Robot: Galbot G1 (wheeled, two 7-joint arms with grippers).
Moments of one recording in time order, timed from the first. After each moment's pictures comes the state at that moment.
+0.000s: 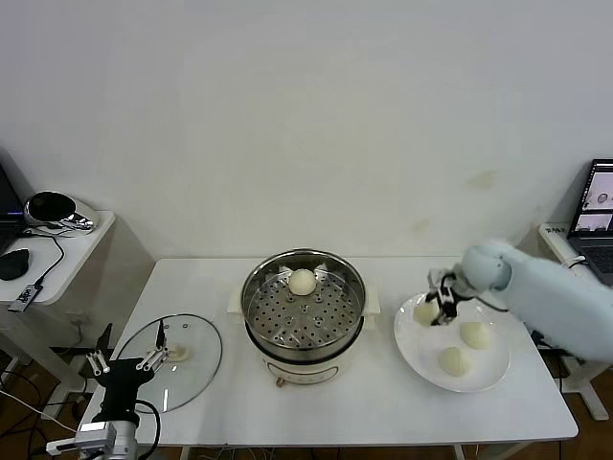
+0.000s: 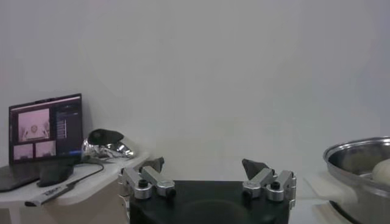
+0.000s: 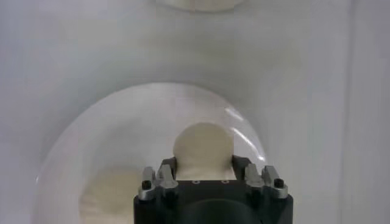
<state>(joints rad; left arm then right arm) 1.65 -1.28 -0.67 -2.12 -0.16 -0.04 -0.22 0.27 0.67 -0.99 1.34 0.05 -0.35 -1.02</state>
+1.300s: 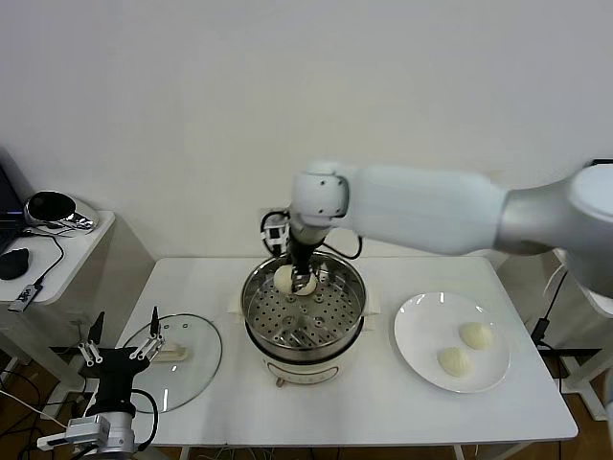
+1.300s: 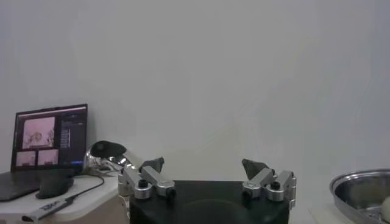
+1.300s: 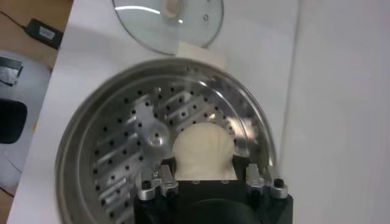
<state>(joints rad) 1.63 -1.30 -0.68 -2.16 -0.18 -0.05 -0.23 0.62 1.35 -1.34 1.28 0.59 -0.70 -0.87</state>
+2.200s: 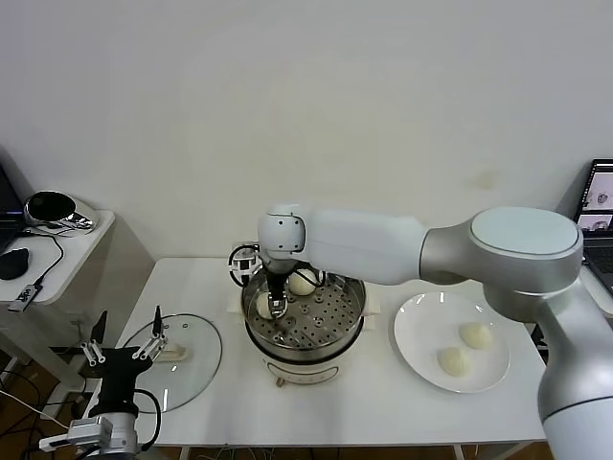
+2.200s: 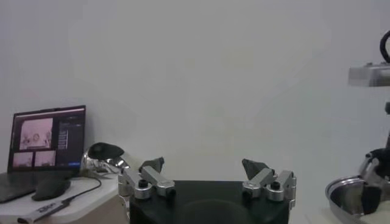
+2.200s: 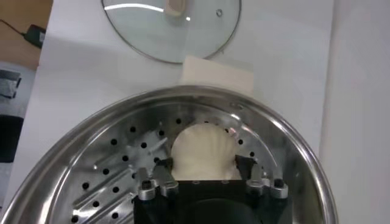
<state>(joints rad) 1.63 -1.31 -0.67 -2.17 -0.18 -0.05 -0.23 0.50 1.44 -1.32 1.16 0.56 -0.72 -0.86</state>
